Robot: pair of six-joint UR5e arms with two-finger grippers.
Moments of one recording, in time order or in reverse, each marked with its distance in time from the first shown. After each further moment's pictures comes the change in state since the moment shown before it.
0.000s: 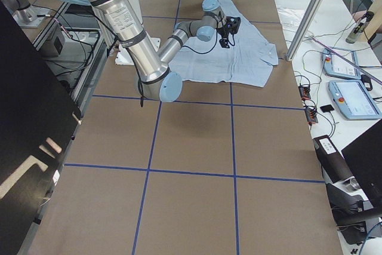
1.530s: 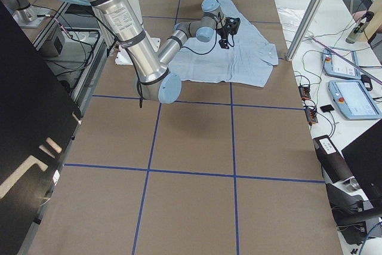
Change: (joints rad) left arm 0.011 0.016 -0.073 0.004 0.017 -0.005; right arm 0.001 -0.014 0.019 0.000 -0.002 0.000
